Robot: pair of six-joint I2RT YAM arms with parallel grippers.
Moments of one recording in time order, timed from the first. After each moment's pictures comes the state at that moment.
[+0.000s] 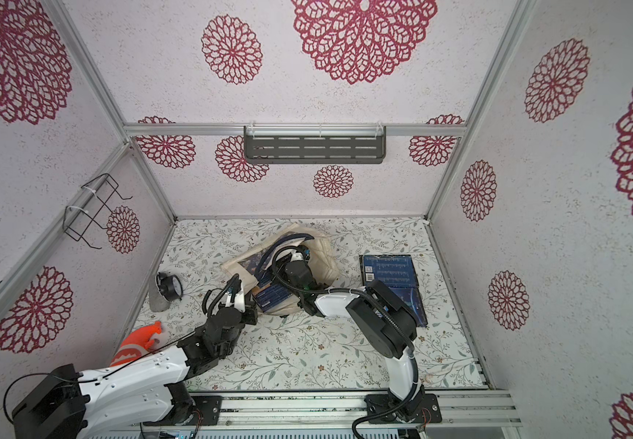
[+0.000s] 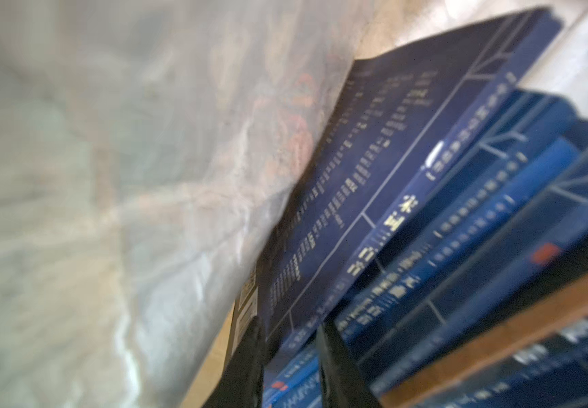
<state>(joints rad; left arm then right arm) -0.87 1.07 0.38 0.36 -0.71 -0.24 0.82 1.94 1.10 0.56 0.06 1.09</state>
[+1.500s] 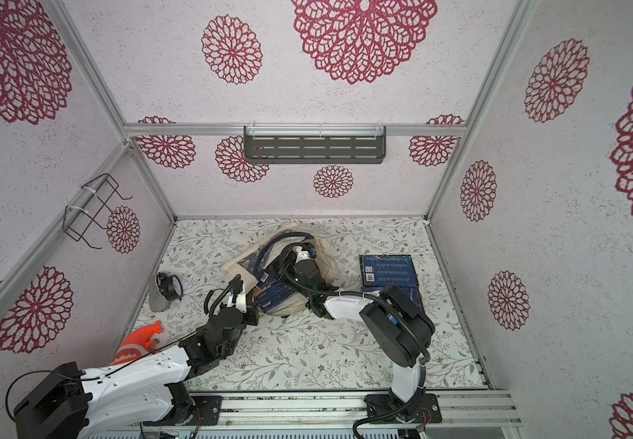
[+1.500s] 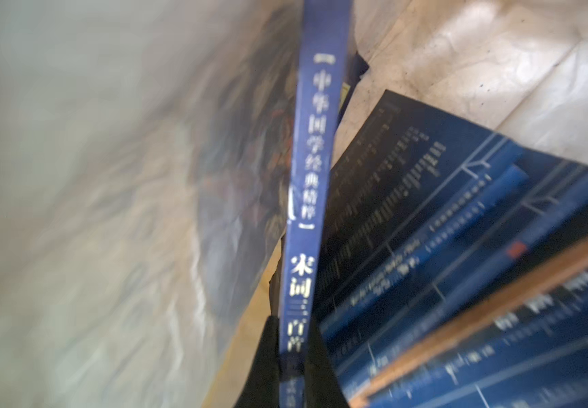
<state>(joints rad) -0.88 1.09 0.38 0.37 -0.70 -0.24 0.80 1.79 0.96 0.61 -0.01 1.05</state>
